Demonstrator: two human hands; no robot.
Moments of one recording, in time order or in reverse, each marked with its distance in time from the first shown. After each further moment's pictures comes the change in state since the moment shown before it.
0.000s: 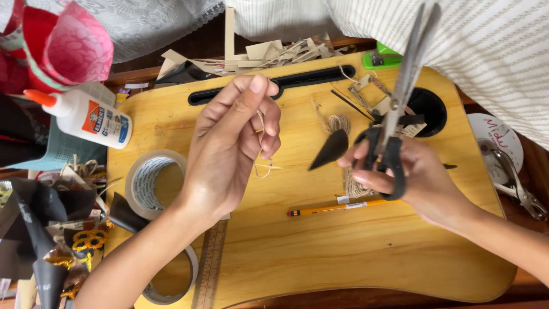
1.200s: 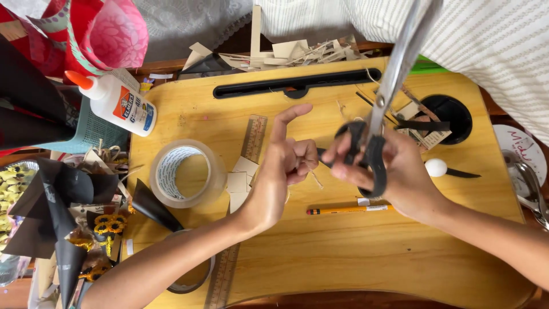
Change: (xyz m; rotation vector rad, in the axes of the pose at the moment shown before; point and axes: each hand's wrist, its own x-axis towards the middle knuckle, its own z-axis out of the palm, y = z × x) left_hand -0.031 -0.040 -0.024 0.272 -0.014 -0.111; right_hand 0.025 -0.012 0.054 0.001 -0.115 -0.203
